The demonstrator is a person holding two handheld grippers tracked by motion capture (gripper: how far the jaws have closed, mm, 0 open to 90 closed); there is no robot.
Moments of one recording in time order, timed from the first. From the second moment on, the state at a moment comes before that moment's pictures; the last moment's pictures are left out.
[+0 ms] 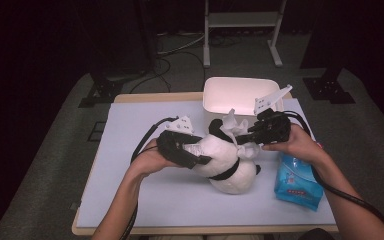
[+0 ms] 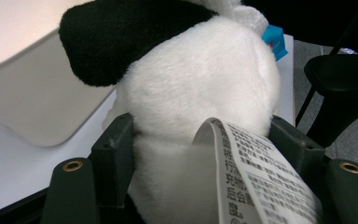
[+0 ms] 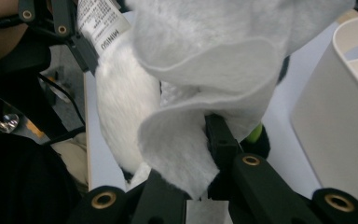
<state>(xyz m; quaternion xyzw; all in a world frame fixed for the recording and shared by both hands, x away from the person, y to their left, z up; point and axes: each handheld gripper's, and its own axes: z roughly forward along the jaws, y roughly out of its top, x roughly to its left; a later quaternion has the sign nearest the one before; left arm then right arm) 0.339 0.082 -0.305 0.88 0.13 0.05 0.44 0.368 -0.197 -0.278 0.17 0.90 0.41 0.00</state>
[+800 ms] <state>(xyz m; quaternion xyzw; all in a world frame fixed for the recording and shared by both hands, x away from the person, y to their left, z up) 0.336 0.064 -0.295 0.88 0.12 0.06 0.46 0.367 -0.188 -0.261 0.15 0.91 0.38 0.02</state>
